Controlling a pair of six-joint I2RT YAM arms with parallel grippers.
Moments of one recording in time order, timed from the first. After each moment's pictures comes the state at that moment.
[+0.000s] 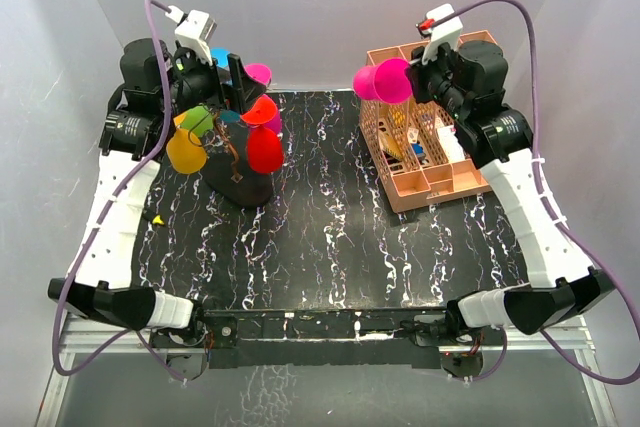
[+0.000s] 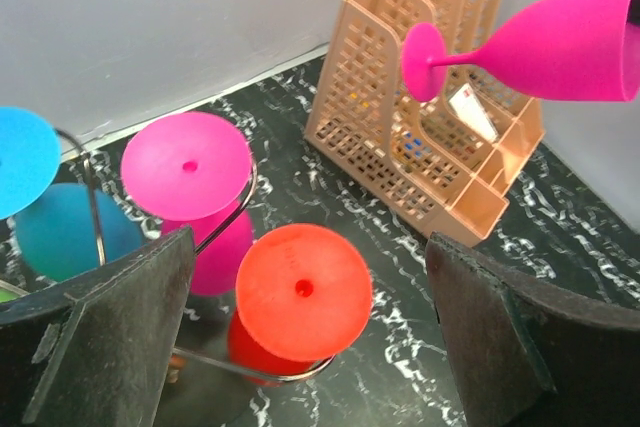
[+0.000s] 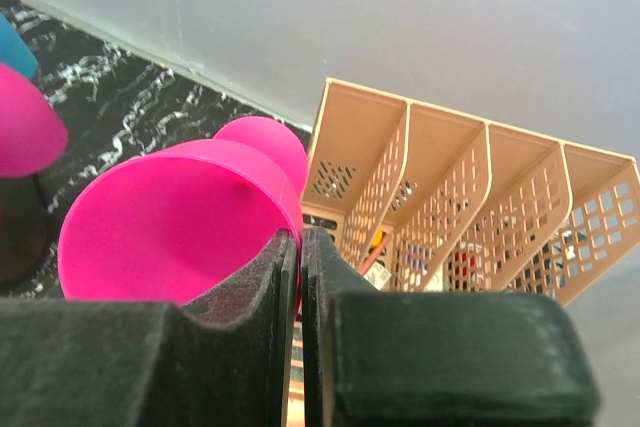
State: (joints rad) left arm -0.21 1.37 1.74 -0.60 0.44 -0.07; right arm 0.32 1.34 1.66 -0.48 -0.03 -0.20
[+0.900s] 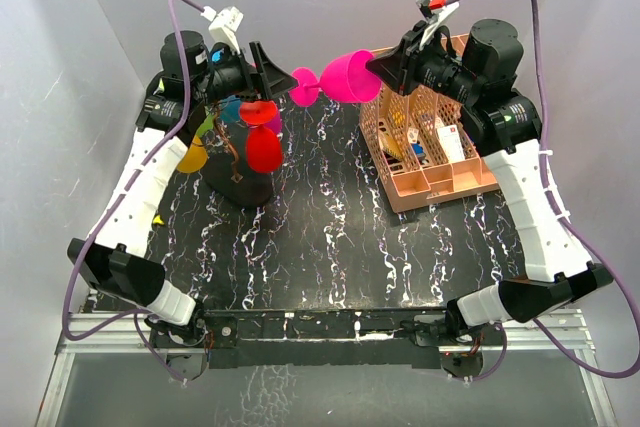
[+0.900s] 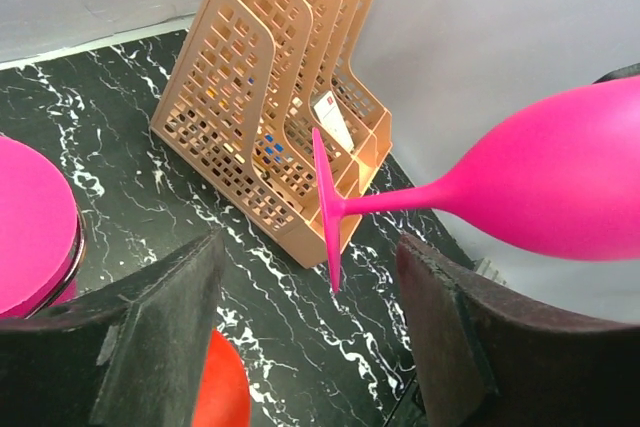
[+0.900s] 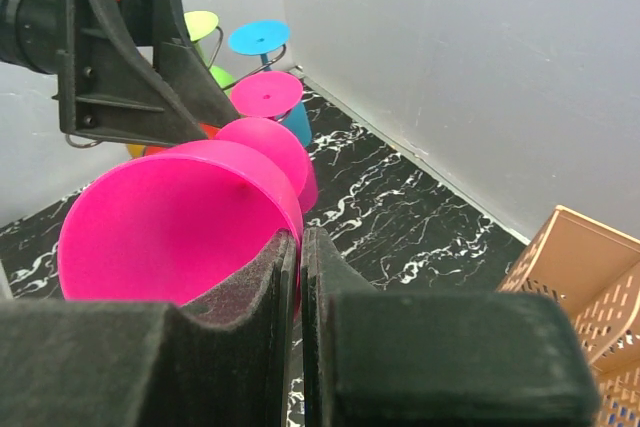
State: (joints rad) left arm -0.30 1.52 1.75 -0.44 0.59 -0.44; right arm 0.32 1.41 1.85 -0.45 -0.53 0.04
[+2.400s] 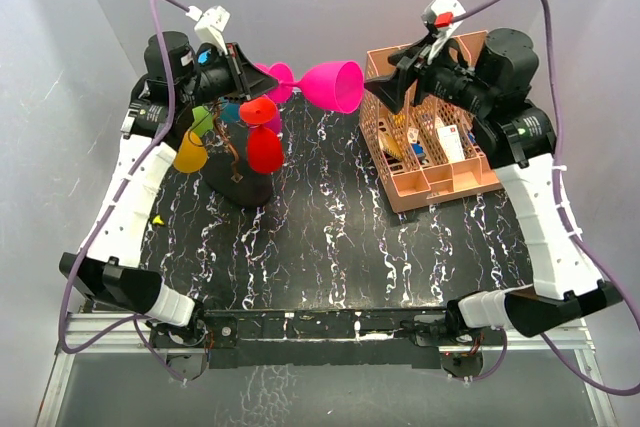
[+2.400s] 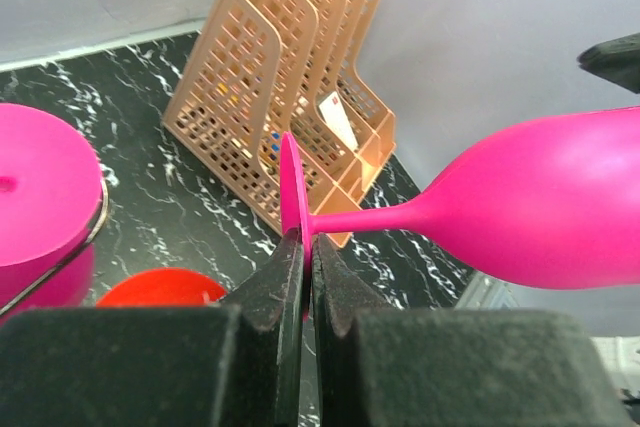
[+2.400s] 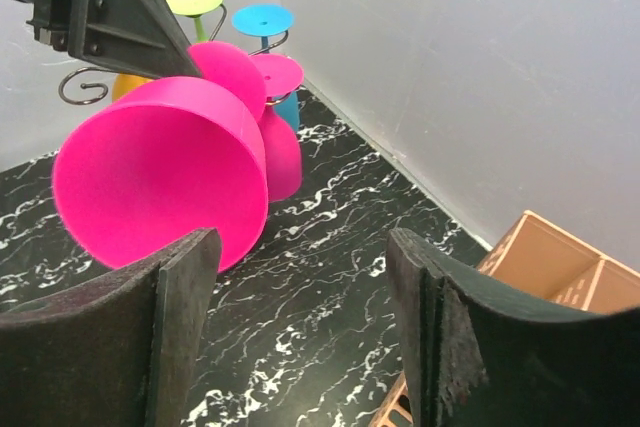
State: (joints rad) left arm -0.27 1.47 1.74 -0.48 0.61 -0.47; right arm 0.31 1.35 1.80 -0.47 -0.59 -0.08
